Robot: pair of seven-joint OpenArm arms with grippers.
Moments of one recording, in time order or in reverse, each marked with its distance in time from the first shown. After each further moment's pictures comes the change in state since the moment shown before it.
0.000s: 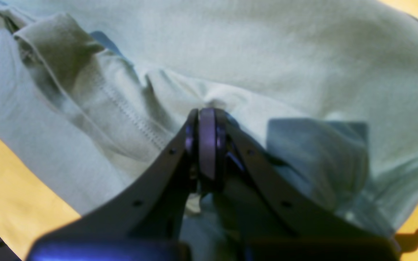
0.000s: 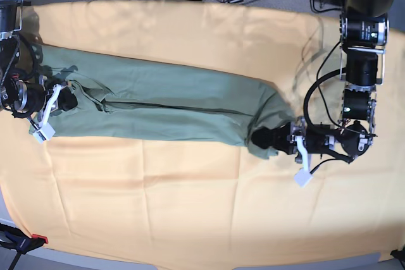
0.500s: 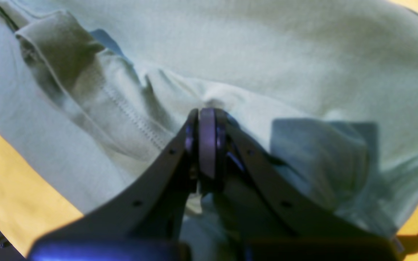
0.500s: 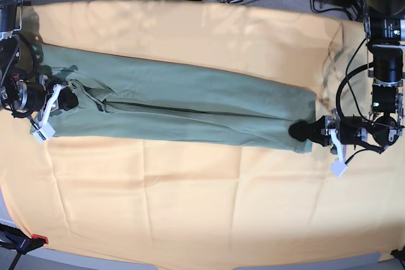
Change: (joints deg) left arm 0.0 -10.1 0.0 -6.8 -0.5 -3.0 0.0; right arm -0.1 0.0 0.0 0.0 1.6 0.1 0.0
